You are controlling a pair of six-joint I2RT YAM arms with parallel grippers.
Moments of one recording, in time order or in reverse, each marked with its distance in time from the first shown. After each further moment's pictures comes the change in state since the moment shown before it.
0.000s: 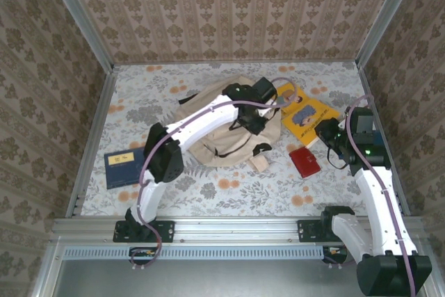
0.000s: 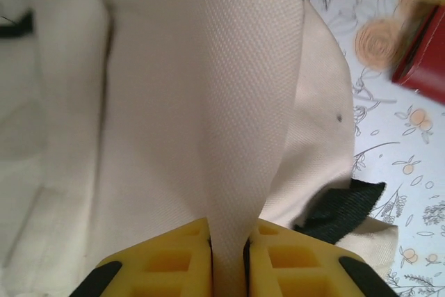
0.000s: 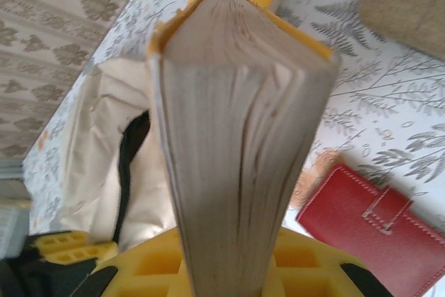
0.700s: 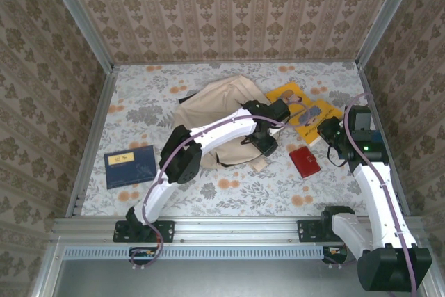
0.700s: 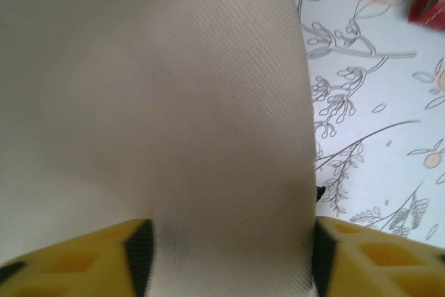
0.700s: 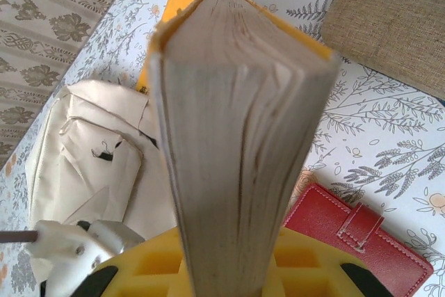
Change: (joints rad) left arm -0.087 0.175 0.008 -0.014 -0.010 -0.008; right arm 0.001 0.044 0.000 0.016 0.115 0.002
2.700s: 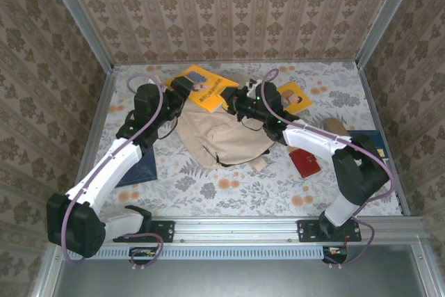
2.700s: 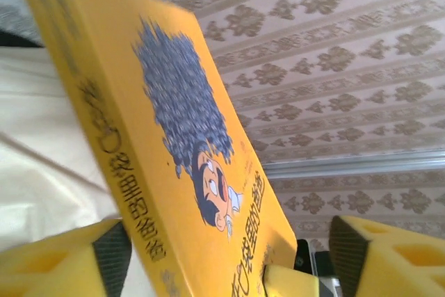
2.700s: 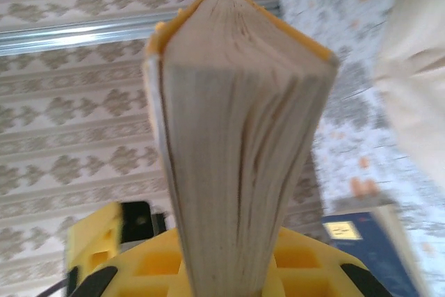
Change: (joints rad) left arm 0.612 -1.120 -1.125 1.044 0.146 -1.084; right arm 0.635 0.729 0.223 1.070 -0.227 0.782
